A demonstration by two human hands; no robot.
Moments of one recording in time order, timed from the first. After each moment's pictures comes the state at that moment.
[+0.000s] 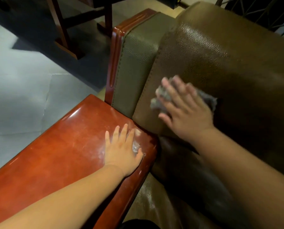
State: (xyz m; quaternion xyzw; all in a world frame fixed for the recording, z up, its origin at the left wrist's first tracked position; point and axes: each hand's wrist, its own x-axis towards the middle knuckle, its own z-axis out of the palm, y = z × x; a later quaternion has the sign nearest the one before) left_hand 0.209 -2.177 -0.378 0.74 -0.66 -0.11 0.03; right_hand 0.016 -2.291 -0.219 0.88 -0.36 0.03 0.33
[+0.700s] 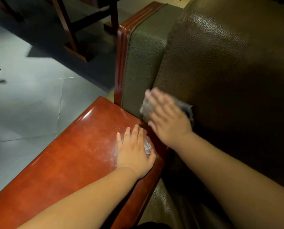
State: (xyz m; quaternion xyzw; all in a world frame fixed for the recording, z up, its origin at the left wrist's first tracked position) left_hand 0.203 -2.181 -0.373 0.74 -0.66 -0.10 0.02; right_hand 0.078 -2.282 -0.277 0.89 -0.37 -0.08 0.25
